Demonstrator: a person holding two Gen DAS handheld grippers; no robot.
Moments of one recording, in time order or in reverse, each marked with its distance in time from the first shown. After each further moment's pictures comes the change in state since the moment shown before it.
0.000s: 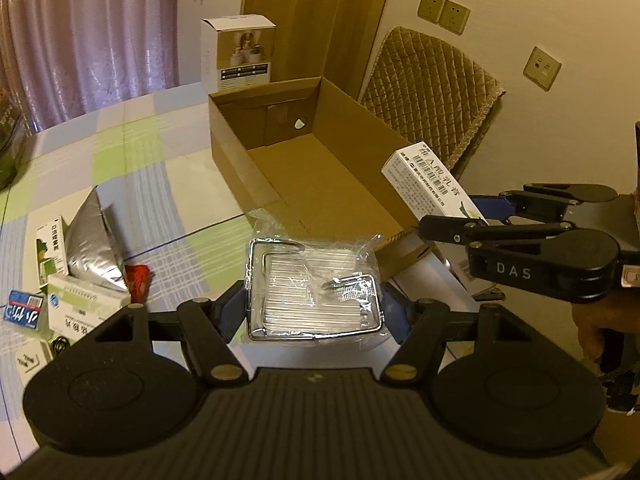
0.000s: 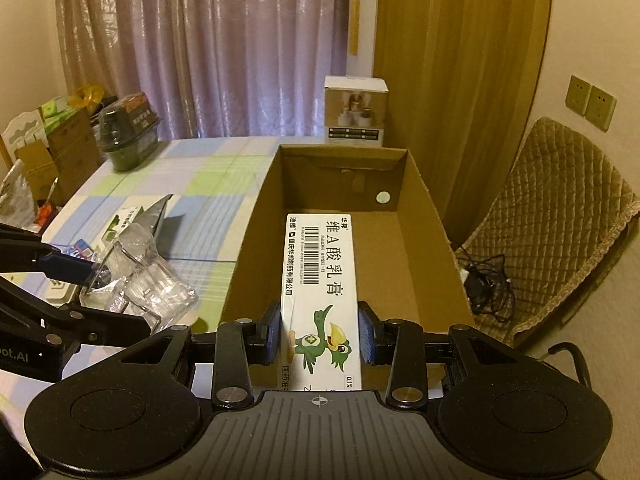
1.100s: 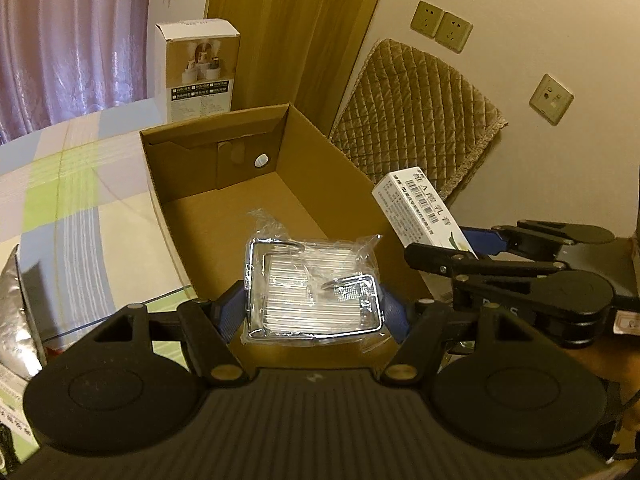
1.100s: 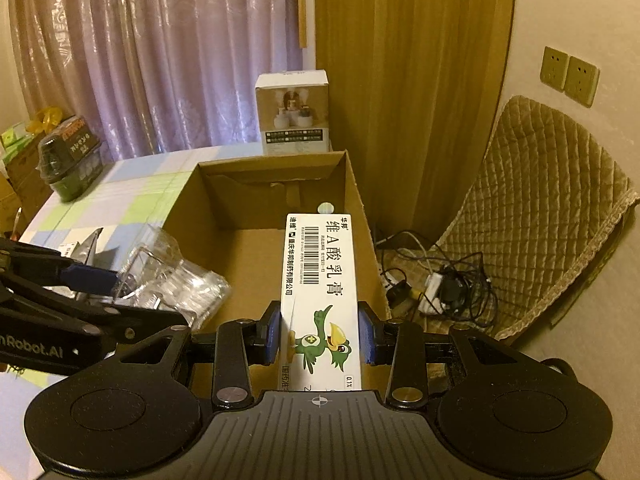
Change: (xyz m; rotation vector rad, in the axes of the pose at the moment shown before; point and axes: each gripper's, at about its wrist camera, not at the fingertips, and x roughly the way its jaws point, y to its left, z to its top) left arm 0.101 -0.014 0.088 -0.041 -0.012 -0.083; right arm 0.063 -0.083 0.037 0.088 0.015 -0.045
